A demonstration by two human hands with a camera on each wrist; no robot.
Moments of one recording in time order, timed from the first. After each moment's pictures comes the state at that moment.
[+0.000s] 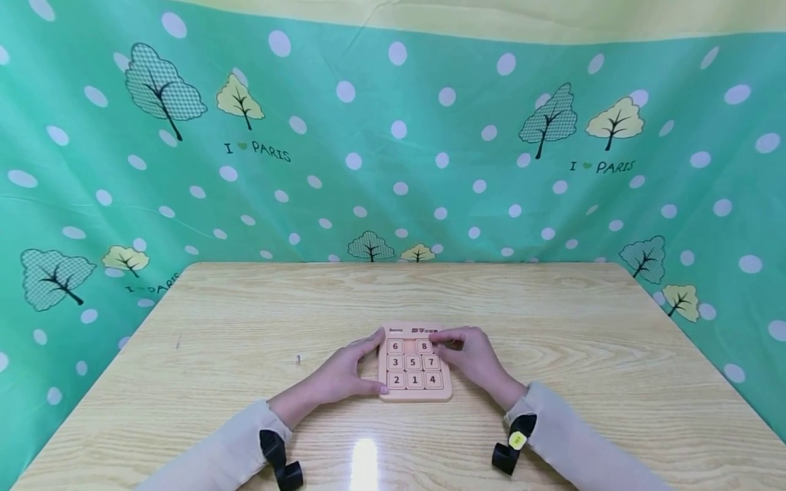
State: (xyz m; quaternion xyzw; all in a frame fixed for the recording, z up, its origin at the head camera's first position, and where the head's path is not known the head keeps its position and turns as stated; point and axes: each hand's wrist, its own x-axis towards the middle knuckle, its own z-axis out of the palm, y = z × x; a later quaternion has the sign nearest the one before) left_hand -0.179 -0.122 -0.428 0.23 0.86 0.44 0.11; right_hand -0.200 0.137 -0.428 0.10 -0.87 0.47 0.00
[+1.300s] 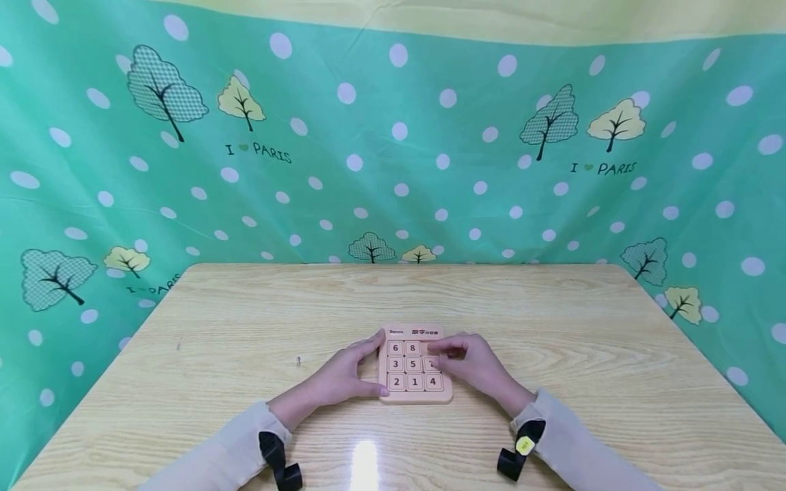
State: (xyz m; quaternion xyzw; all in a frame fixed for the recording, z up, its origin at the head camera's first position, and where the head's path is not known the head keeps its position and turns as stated) left_hand -0.179 -0.122 -0.428 0.23 0.86 0.44 0.11; right_hand -0.194 0.147 -0.431 0.17 -0.85 0.50 -0.05
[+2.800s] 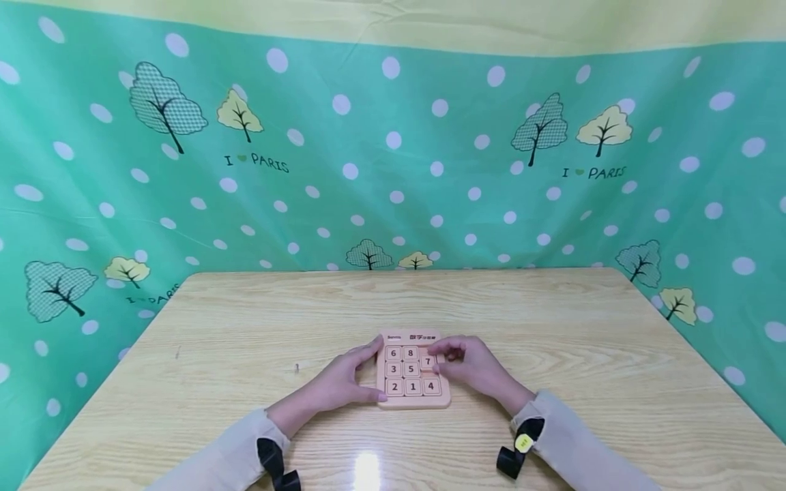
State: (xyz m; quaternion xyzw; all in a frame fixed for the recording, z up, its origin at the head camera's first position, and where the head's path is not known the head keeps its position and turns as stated) left_hand -0.177 -0.121 -0.431 0.23 0.86 0.45 0.11; right_hand -0.199 0.155 -0.434 0.20 -0.84 0.50 -0.05
